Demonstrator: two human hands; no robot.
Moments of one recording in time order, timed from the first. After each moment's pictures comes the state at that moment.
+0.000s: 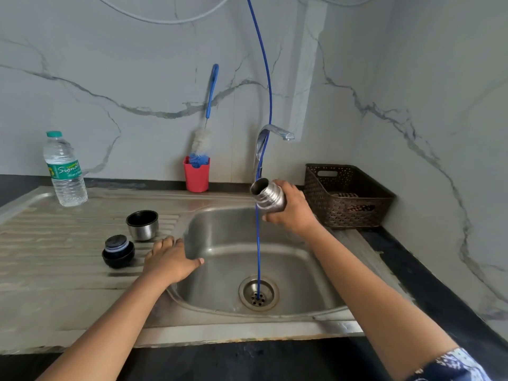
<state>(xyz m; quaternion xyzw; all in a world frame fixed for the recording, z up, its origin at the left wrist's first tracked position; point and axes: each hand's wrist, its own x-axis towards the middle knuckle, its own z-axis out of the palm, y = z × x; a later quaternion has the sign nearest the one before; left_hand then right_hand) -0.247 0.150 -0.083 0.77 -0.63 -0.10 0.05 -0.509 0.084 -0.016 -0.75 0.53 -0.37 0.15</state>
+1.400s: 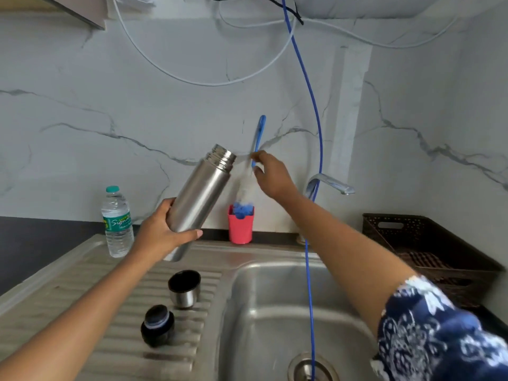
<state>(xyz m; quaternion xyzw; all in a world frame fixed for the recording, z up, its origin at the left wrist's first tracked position) -0.133 0.084 0.037 0.64 -0.59 -0.07 0.48 -0.352 -0.043 0.117 -0.80 0.40 -0.43 0.08</state>
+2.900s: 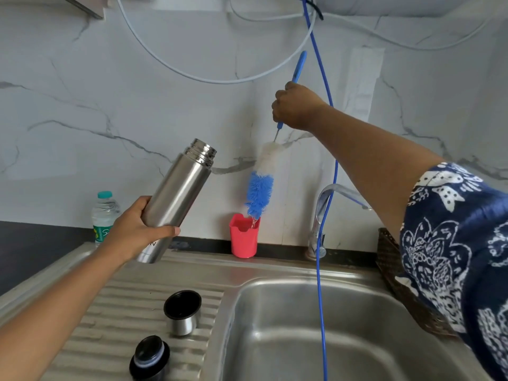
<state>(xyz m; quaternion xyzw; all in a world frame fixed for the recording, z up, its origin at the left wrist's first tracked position) -0.079 0.056 0.050 0.63 -0.56 -0.15 0.52 -0.358 -0.105 0.271 -0.69 0.33 0.10 -0.64</state>
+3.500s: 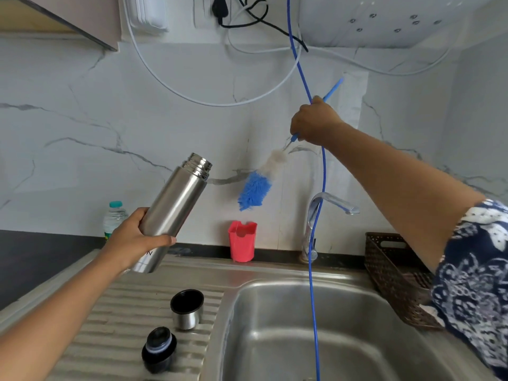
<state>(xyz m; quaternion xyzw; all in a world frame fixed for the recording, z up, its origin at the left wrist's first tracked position) -0.084 0.096 0.061 0.63 -0.55 -0.17 0.51 -0.404 -0.050 0.275 -0.71 0.47 0.03 -0.53</state>
